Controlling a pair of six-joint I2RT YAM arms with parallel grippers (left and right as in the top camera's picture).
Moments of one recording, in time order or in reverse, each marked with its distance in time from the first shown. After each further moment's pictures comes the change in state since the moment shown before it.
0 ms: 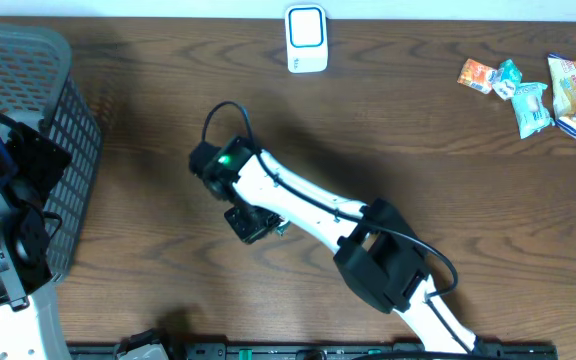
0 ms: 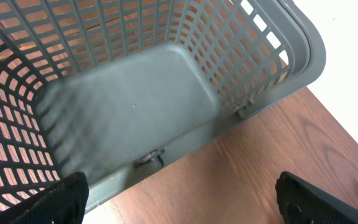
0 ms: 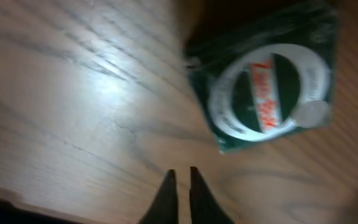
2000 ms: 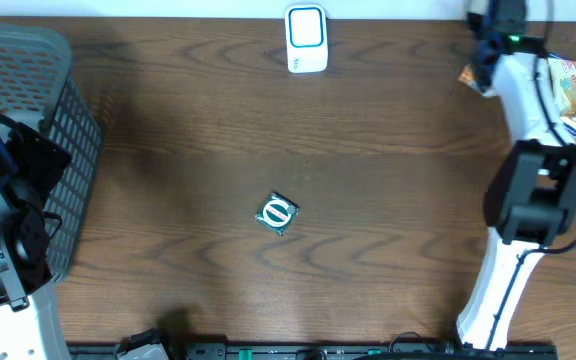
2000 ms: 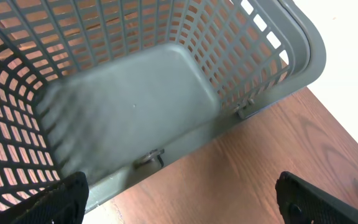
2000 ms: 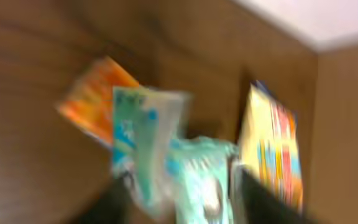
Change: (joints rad) left arm 0.000 0.000 0.000 0.000 0.000 0.000; right arm -1.066 0.001 0.056 0.709 0.475 -0.785
